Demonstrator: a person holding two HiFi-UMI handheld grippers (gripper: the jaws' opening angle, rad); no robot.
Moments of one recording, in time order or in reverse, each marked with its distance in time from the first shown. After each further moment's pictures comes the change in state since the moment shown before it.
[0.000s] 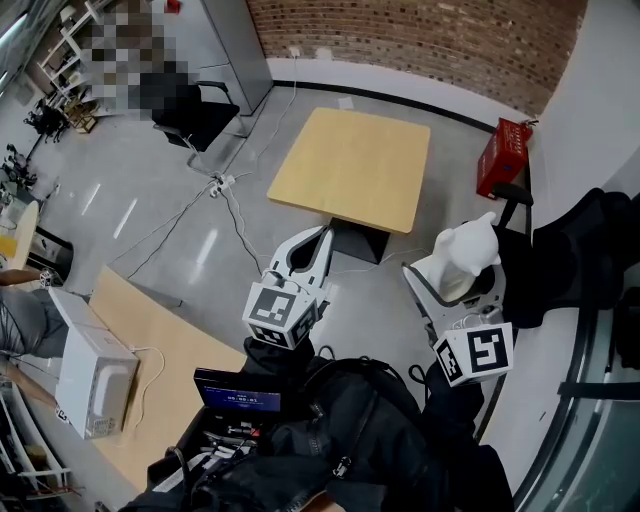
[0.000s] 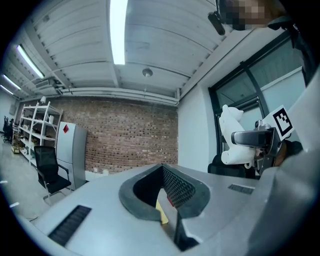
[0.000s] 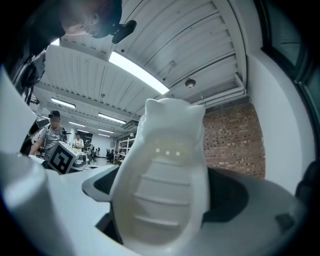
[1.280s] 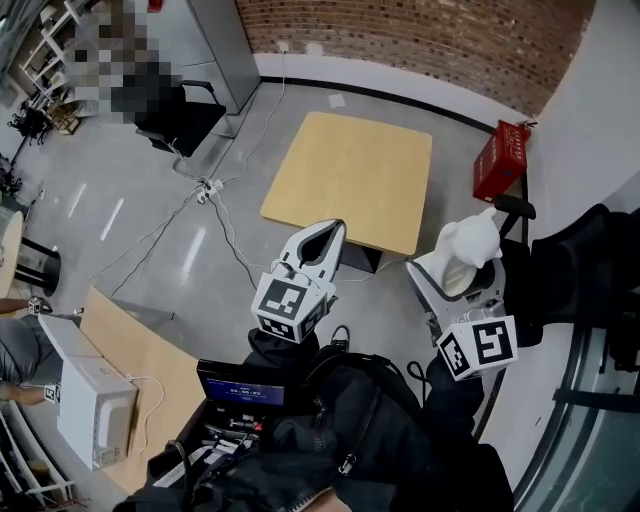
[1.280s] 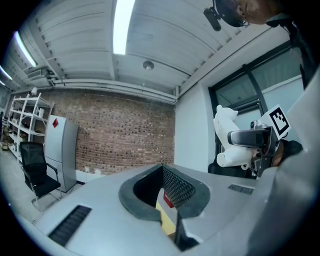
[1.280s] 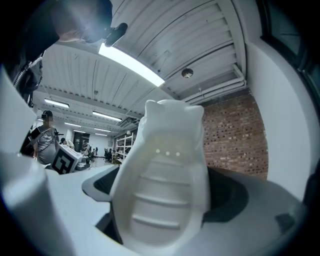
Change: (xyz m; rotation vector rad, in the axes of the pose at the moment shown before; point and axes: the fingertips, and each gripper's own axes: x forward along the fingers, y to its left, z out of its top) left arm 0.099 0.071 -0.005 -0.016 0.015 -0.093; right arm 0.116 -0.029 -0.015 0.040 0.042 -0.015
